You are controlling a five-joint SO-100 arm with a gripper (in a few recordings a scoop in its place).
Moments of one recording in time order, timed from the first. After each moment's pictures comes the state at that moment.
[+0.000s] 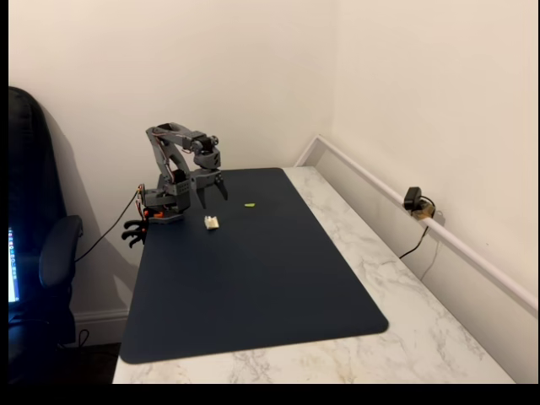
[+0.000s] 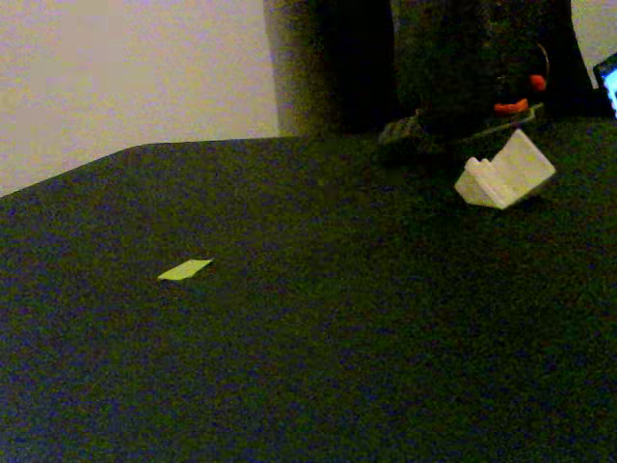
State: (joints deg) arm -47.9 117.5 126.7 78.7 74.1
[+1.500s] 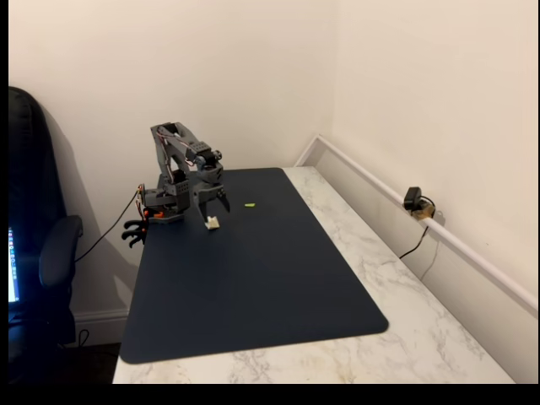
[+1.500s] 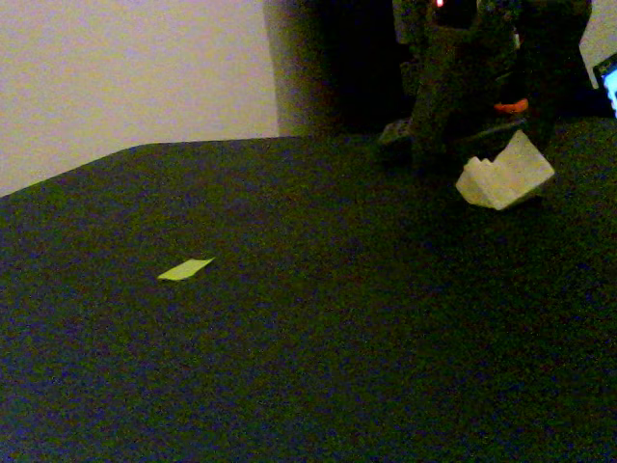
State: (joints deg) arm -48.2 107.5 133.3 66.1 74.7
